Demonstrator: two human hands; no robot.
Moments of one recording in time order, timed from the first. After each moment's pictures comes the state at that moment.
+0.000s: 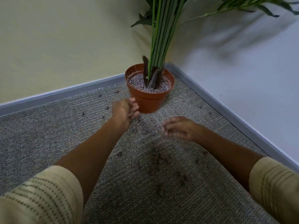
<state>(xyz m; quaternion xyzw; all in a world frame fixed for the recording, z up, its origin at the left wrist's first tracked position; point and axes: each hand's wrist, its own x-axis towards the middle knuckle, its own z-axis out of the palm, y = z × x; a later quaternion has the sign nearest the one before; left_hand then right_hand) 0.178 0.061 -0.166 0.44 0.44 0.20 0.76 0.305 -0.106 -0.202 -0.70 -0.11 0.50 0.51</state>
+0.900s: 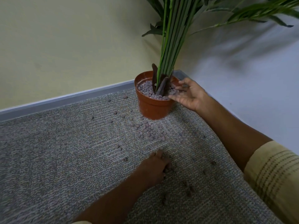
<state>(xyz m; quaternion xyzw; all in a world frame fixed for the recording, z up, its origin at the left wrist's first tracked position) 0.133 -0.036 -0.251 0.96 0.08 -0.14 0.21 0.353 -0.037 -0.119 -0.50 0.02 0.43 0.75</state>
